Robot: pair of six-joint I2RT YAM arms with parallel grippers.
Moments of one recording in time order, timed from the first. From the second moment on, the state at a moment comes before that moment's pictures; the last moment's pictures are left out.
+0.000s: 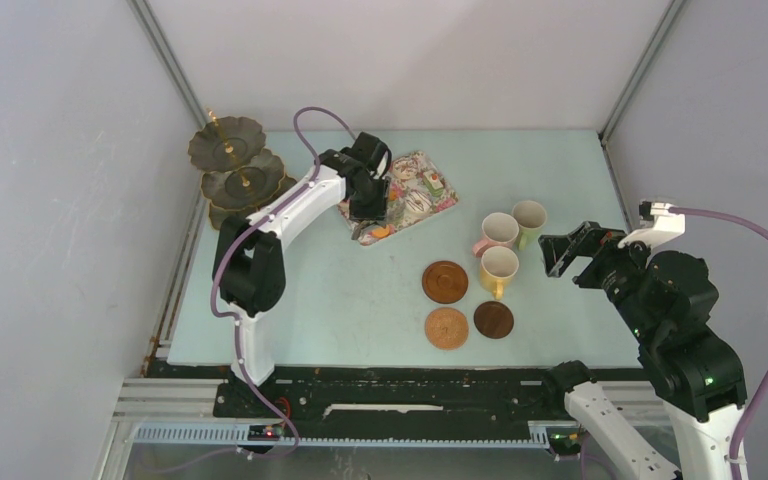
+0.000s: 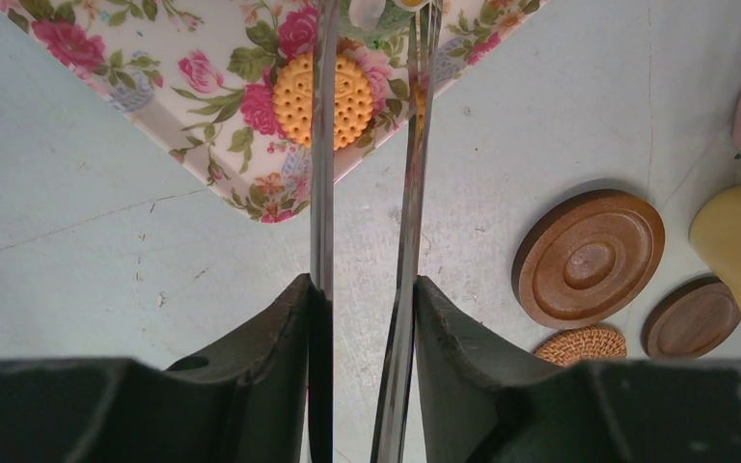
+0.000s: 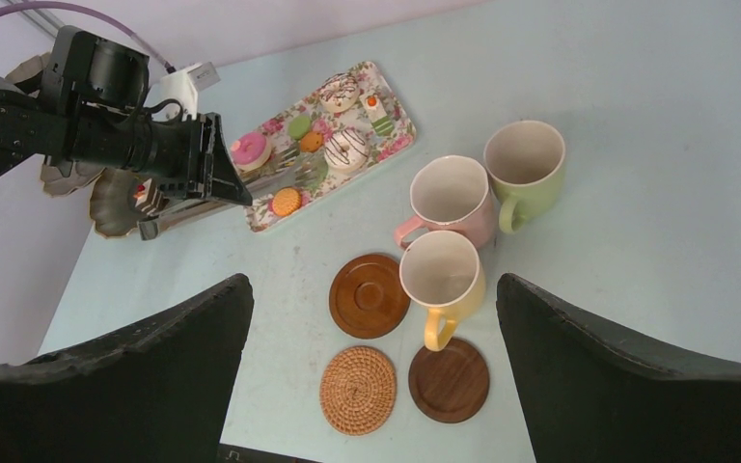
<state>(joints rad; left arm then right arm) -0.53 1.98 1.75 -0.90 0.03 -0.39 0.31 0.58 1.22 -0.87 0.10 0.41</state>
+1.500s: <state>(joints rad) 0.08 1.07 1.08 -1.05 -0.07 -0.40 0.41 0.60 1.22 -0.87 0.02 0.40</state>
